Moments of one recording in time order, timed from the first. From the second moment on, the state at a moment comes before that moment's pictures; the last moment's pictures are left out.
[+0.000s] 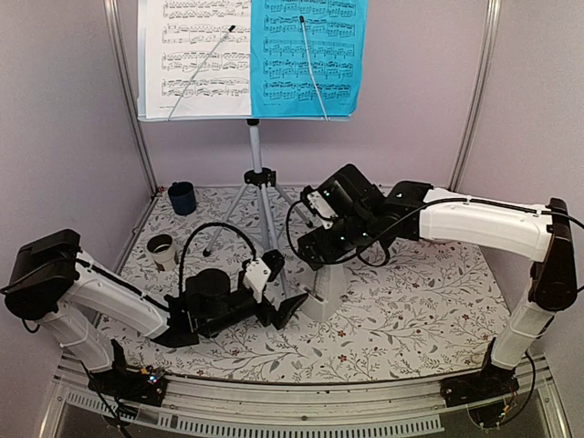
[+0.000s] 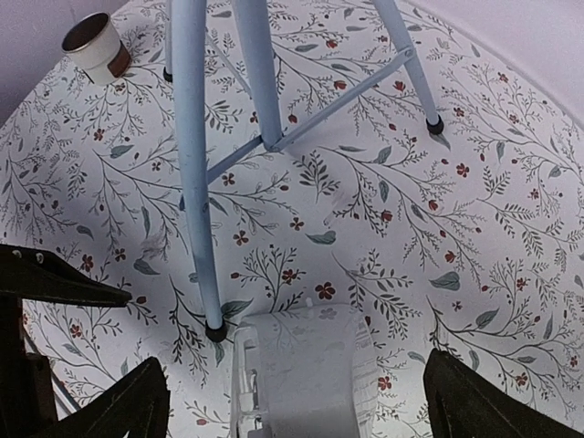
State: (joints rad) left arm -1.16 1.56 0.50 0.90 -0.30 0.05; right arm 0.99 1.71 1.48 -0.64 0.20 0.25
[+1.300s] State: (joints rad) left arm -1.14 1.93 0.99 0.60 -0.37 -0.22; right arm 0.51 1.11 0.47 0.19 -0.47 0.48
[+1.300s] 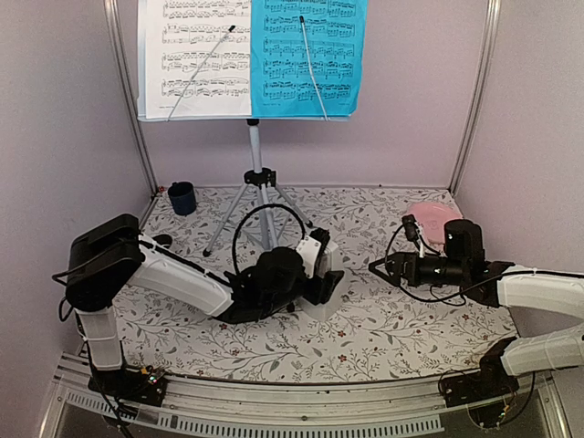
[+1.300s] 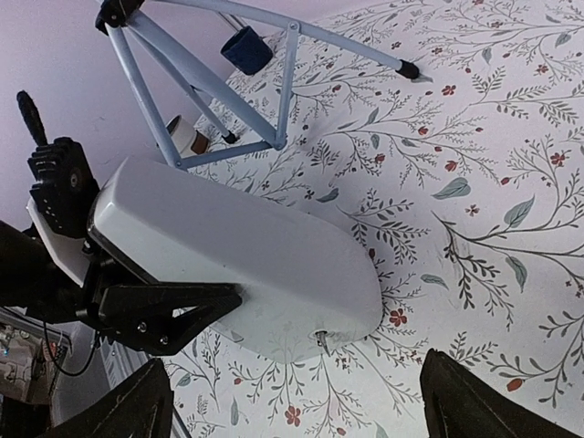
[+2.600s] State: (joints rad) left arm -1.15 1.85 1.07 0.69 -0.38 0.06; right arm 0.60 1.12 0.38 0.43 -0.50 0.41
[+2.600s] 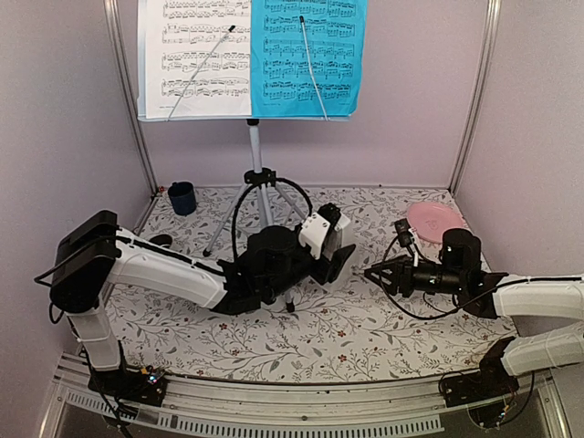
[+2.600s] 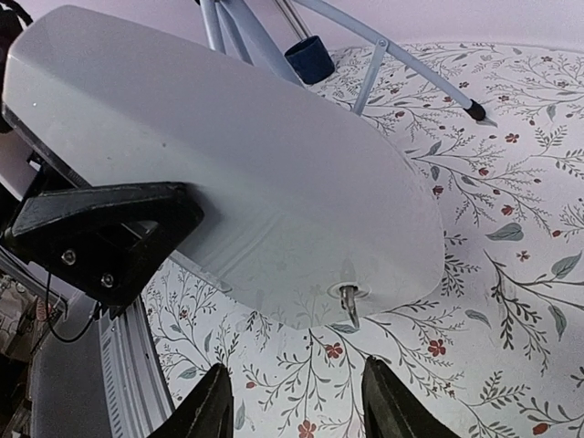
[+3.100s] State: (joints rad) left arm -1.16 1.79 1.06 0.75 -0.38 0.08; right arm 0.64 1.27 0.48 0.43 -0.45 0.38
